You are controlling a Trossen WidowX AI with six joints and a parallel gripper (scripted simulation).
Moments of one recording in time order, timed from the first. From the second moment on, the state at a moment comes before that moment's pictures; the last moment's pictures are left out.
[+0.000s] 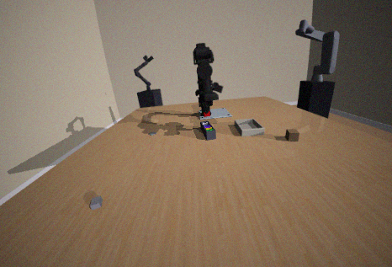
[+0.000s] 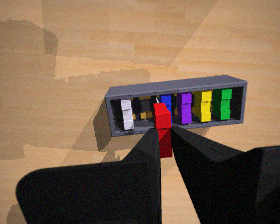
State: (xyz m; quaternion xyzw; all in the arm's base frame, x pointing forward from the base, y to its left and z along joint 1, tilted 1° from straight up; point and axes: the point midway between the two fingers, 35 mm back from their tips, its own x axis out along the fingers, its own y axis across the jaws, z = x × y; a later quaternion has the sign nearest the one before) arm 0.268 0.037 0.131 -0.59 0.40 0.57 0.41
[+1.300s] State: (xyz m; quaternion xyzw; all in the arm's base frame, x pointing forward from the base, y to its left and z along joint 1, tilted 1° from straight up) arm 0.253 0.229 0.132 -0.58 0.39 0.58 0.41
